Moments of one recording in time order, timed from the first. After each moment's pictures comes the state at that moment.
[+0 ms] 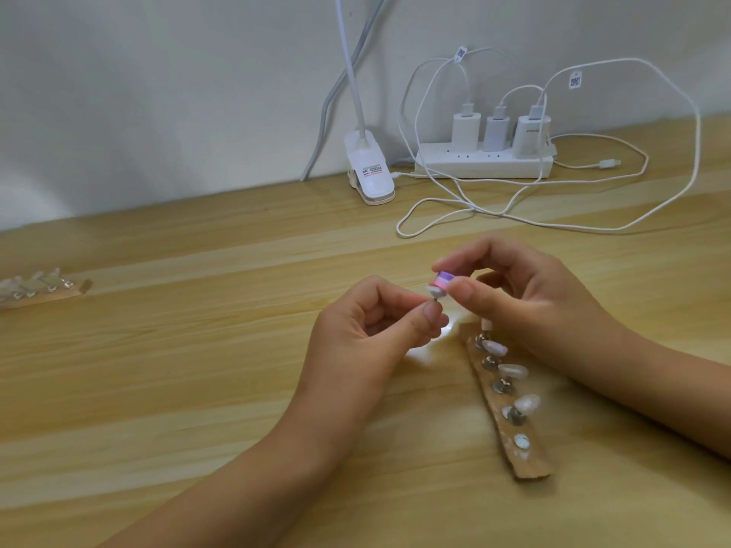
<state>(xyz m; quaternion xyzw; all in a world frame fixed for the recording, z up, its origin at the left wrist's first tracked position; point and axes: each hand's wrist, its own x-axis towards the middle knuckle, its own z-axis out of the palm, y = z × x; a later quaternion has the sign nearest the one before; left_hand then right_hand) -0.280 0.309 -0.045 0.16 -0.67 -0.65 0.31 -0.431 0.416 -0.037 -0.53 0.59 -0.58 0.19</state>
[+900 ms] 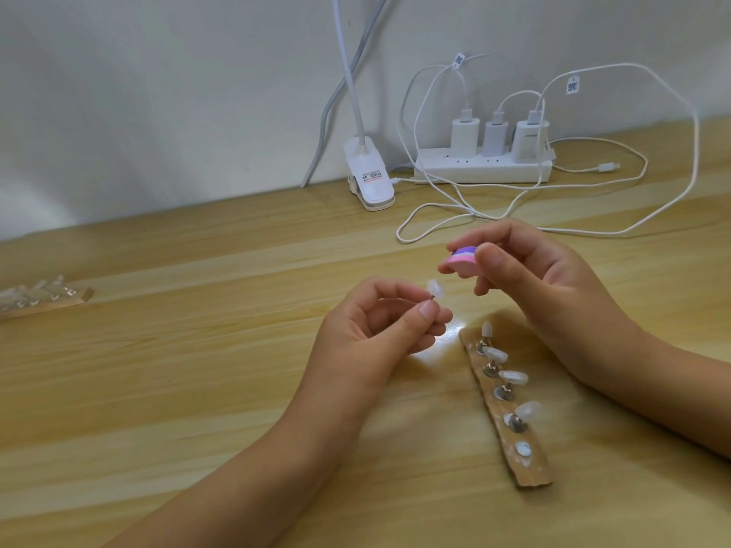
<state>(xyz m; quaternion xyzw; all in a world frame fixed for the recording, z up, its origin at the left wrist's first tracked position) -0.283 0.307 -0.041 0.16 -0.63 -0.72 0.27 -0.431 0.415 -0.028 -0.46 0.57 -0.65 0.21</state>
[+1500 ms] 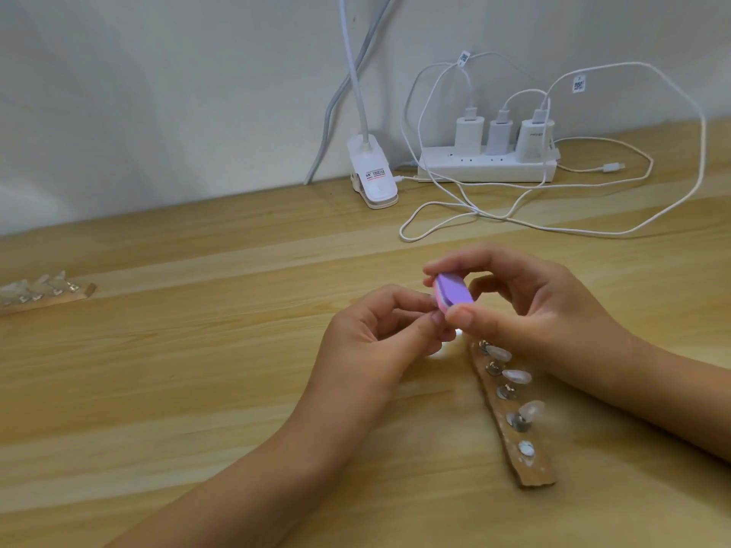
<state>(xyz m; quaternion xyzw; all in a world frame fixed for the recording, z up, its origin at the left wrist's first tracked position) -0.285 0.310 -0.043 0.18 -0.67 -0.67 0.26 -0.430 0.418 -0.035 -0.54 0.59 -0.56 0.20</state>
